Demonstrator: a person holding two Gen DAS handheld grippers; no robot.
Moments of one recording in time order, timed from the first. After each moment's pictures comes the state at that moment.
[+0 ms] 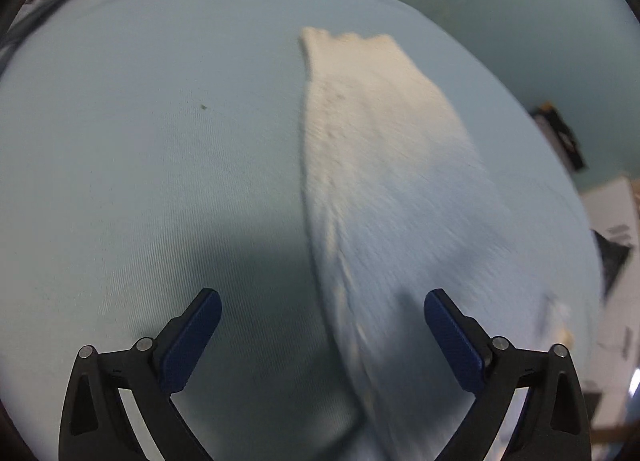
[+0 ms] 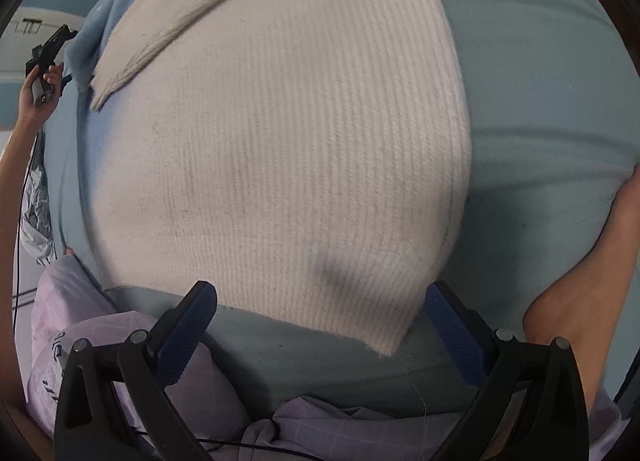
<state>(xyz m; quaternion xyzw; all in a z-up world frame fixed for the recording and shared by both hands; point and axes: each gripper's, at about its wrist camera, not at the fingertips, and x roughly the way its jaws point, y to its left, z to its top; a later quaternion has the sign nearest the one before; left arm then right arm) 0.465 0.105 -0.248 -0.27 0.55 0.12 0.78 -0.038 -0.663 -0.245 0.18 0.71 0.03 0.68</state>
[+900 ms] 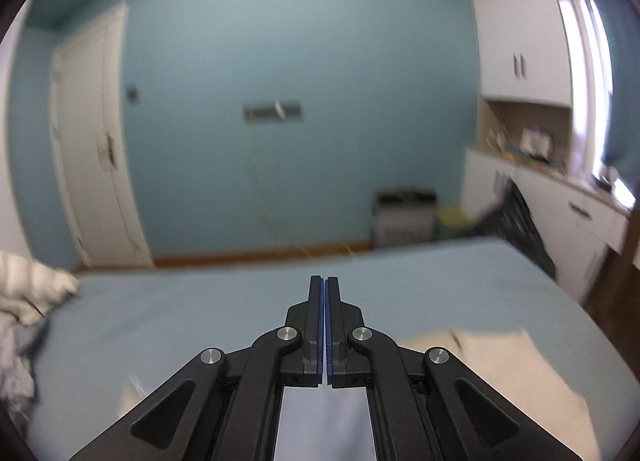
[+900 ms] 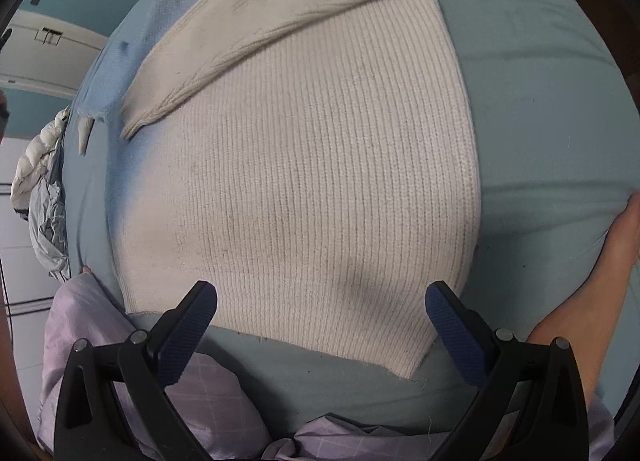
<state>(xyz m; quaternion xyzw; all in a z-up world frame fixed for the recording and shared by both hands) 0.322 -0.048 0.014 0.01 0.23 -0.10 0.97 -0.019 -0.659 -0.217 0.20 0.66 0.04 0.72</state>
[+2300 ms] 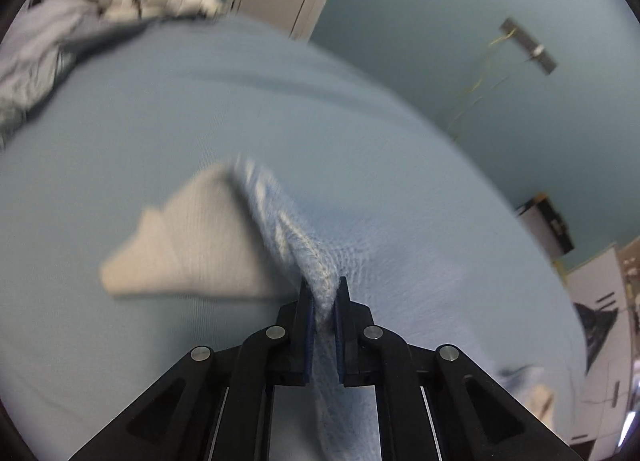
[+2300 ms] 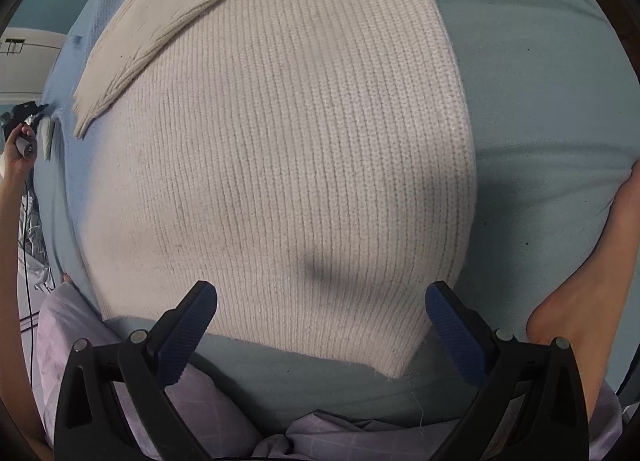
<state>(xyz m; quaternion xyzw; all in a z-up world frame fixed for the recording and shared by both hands) 0.386 0.204 -0.162 -0.30 0.40 0.16 0.85 -0.018 -0.653 -0.247 0.19 0.71 0.00 0.68</state>
